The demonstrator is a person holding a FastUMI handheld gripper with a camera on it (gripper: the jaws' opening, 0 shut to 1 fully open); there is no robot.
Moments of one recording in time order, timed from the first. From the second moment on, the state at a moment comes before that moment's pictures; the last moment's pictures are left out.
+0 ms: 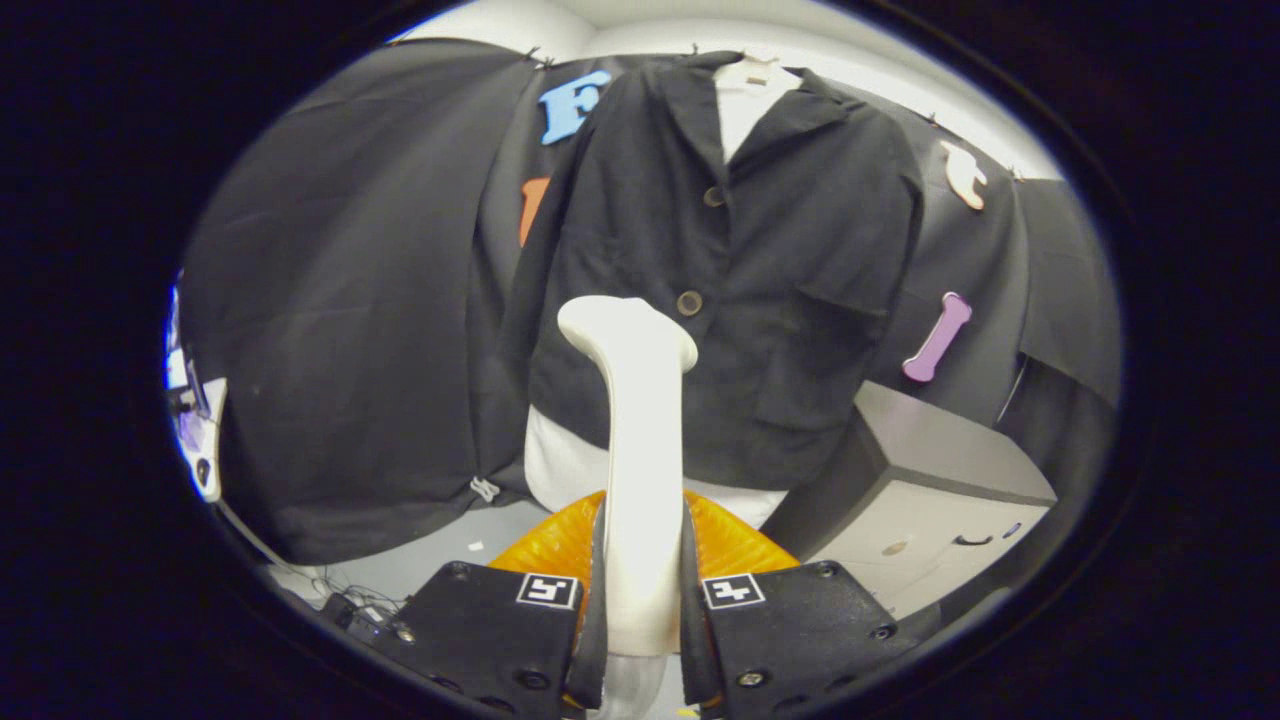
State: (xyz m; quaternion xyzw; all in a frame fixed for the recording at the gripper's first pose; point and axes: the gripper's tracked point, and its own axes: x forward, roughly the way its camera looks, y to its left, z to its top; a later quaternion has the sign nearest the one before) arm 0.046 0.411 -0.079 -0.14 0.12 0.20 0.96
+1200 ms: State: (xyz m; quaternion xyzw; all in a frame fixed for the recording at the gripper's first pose) arm -0.096 -0.018 -0.046 0.04 0.10 0.06 0.99
